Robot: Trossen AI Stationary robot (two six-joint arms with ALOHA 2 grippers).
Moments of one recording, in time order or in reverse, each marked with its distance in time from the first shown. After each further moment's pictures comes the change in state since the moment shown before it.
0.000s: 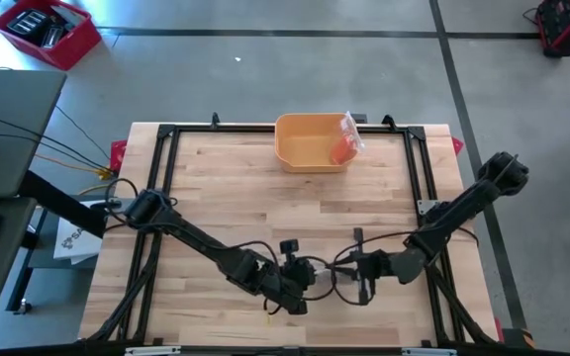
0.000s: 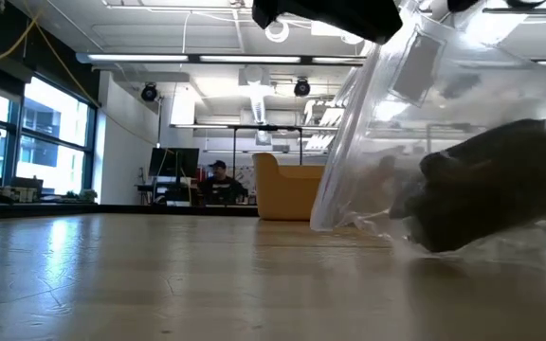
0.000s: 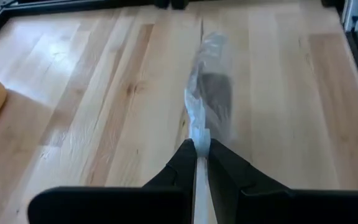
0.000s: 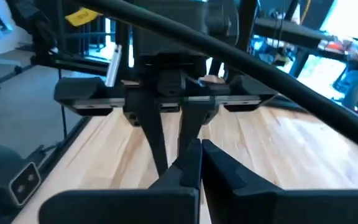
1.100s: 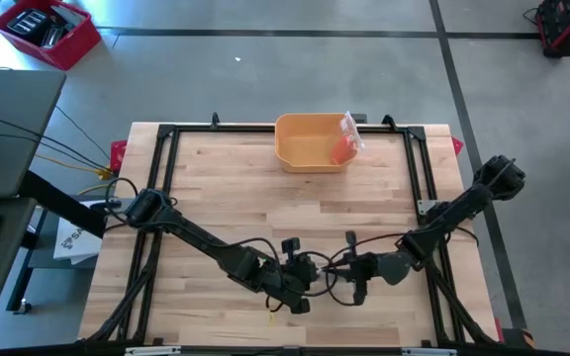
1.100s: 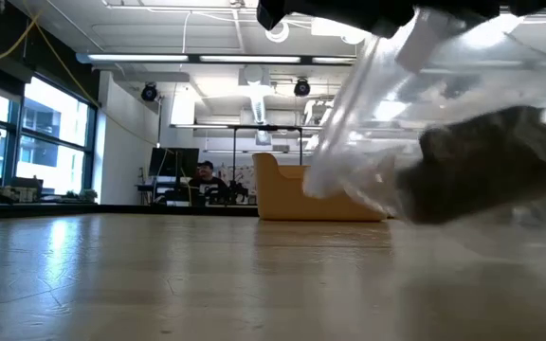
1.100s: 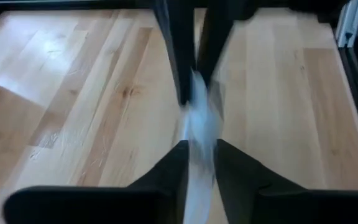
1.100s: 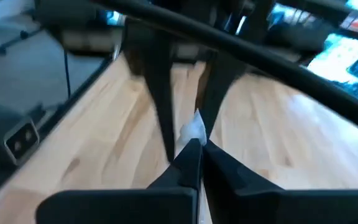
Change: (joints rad) left arm 0.003 -0.003 0.002 0.027 0.031 -0.035; right arm -0.038 0.064 0.000 -0.065 -0.085 0.023
